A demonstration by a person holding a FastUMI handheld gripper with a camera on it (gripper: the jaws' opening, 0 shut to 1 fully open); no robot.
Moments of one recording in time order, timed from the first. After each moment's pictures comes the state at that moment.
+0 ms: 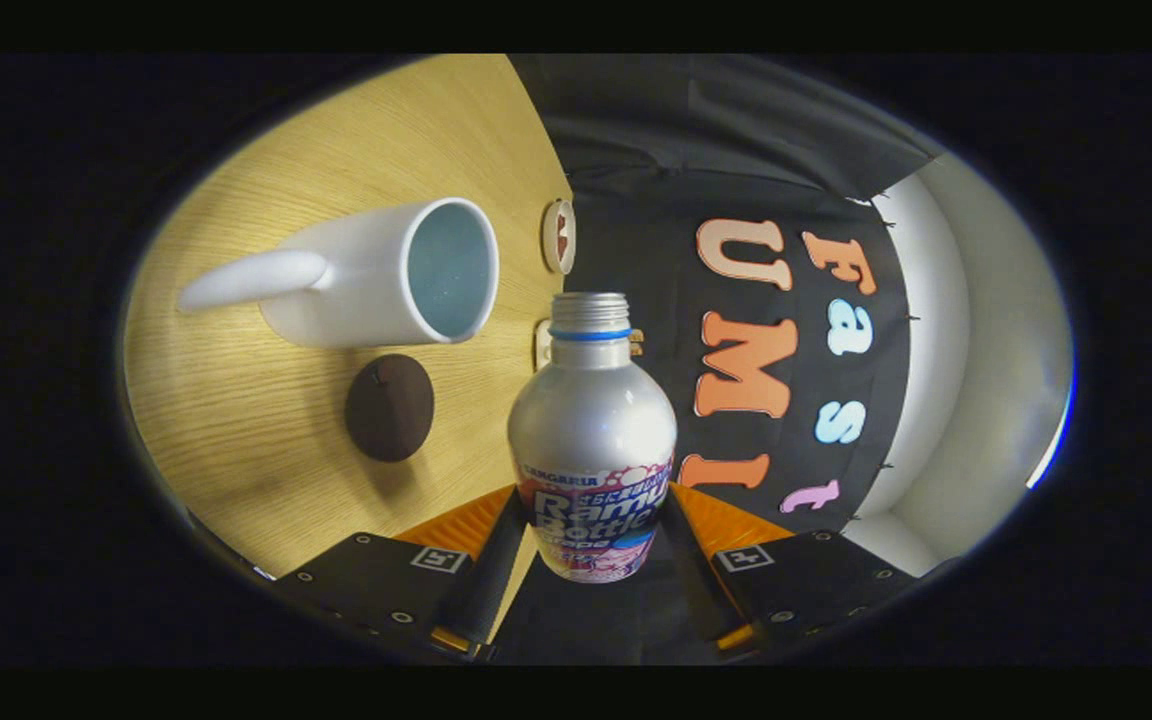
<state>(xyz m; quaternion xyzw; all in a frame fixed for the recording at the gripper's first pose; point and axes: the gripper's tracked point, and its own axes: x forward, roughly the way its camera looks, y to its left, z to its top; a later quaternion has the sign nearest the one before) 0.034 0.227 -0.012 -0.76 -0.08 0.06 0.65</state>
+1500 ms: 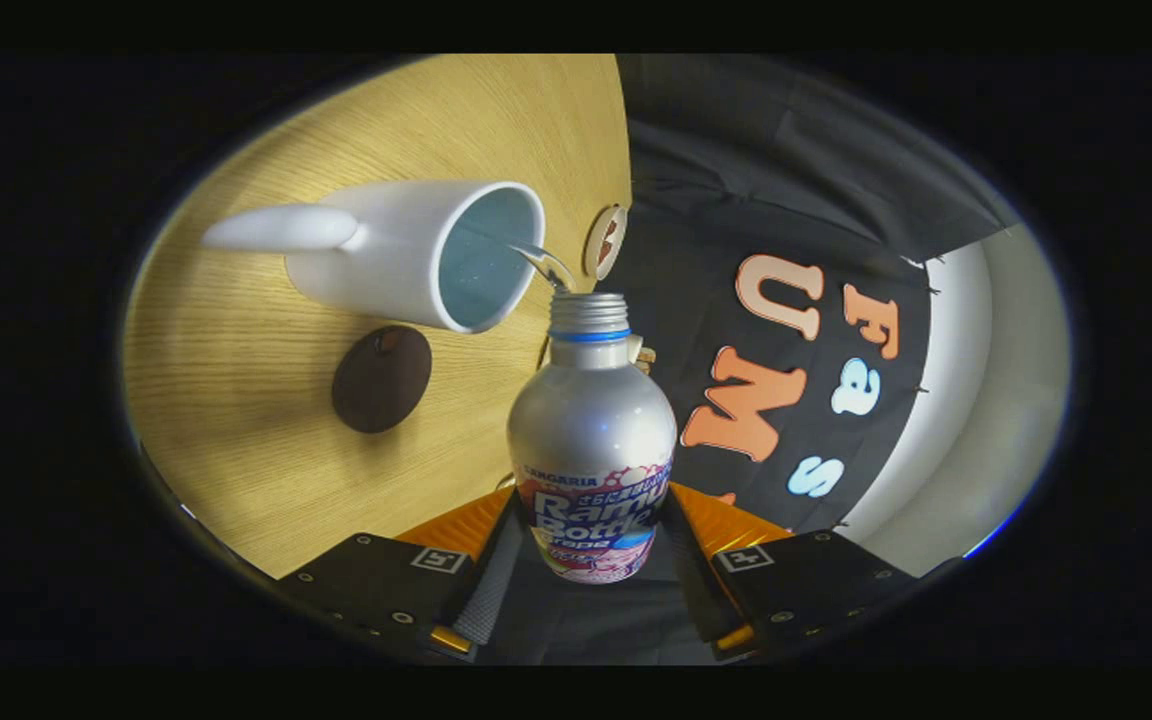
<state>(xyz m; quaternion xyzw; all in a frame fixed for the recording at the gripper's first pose) 0.044 0.242 0.001 -0.83 -0.09 0.07 0.54</state>
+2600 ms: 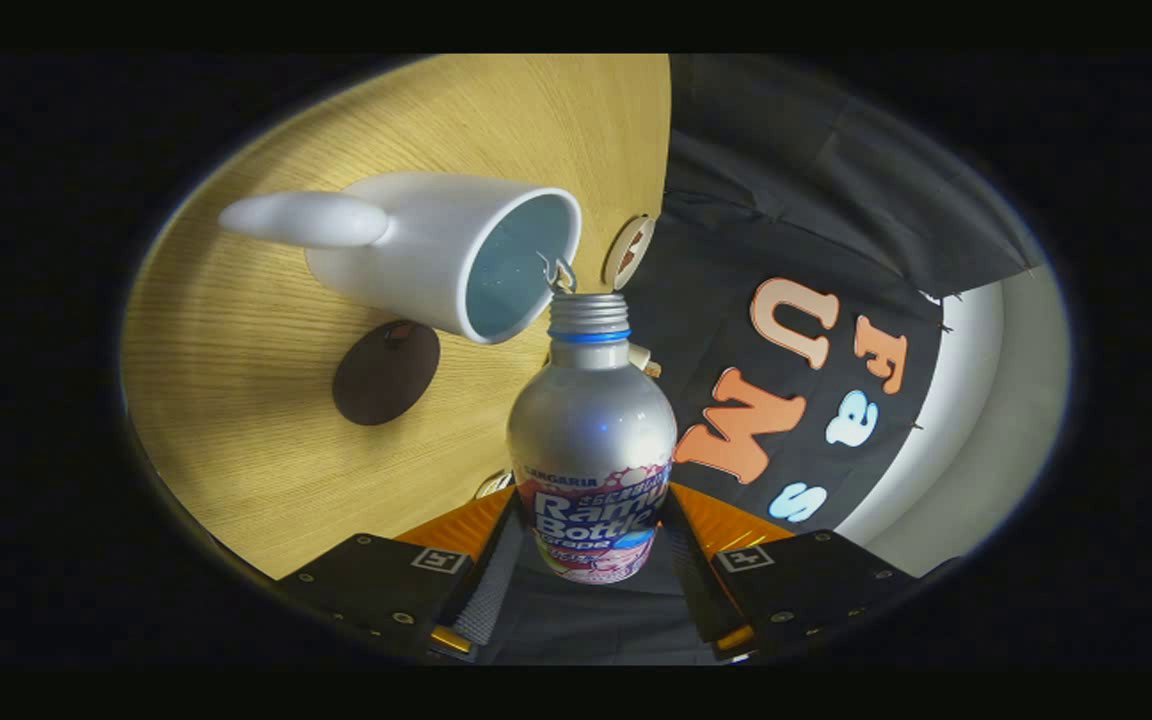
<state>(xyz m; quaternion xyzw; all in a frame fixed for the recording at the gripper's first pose) 0.044 0.255 -0.002 -0.86 -0.10 0.07 0.49</state>
